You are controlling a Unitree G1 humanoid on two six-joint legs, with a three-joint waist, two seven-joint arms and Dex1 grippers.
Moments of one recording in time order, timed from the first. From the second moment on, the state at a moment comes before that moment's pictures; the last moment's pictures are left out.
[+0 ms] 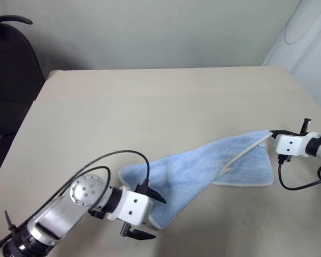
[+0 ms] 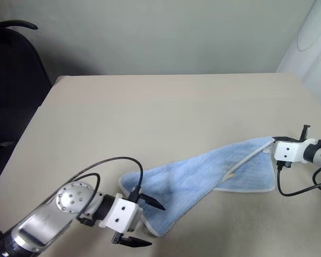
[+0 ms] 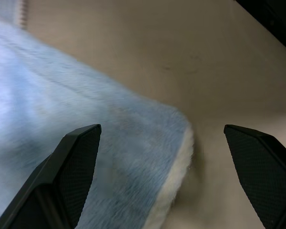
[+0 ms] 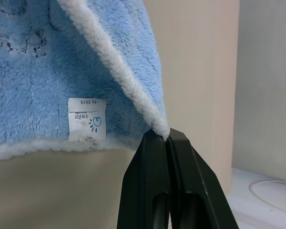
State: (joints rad) left arm -0.09 0.92 -0.35 -0.55 -0.14 0.15 -1.26; right arm -0.48 -1.11 0.14 0.70 -0.30 -0.75 0.55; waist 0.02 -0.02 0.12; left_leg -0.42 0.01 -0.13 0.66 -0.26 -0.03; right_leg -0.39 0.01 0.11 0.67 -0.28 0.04
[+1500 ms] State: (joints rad) left arm -0.06 0.92 -0.24 -0.54 -0.23 0.24 -1.18; right arm -0.25 -1.13 -0.03 0.43 -0.23 -0.59 0.60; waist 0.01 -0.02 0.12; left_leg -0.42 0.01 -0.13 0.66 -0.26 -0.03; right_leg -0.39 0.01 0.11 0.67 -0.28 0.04
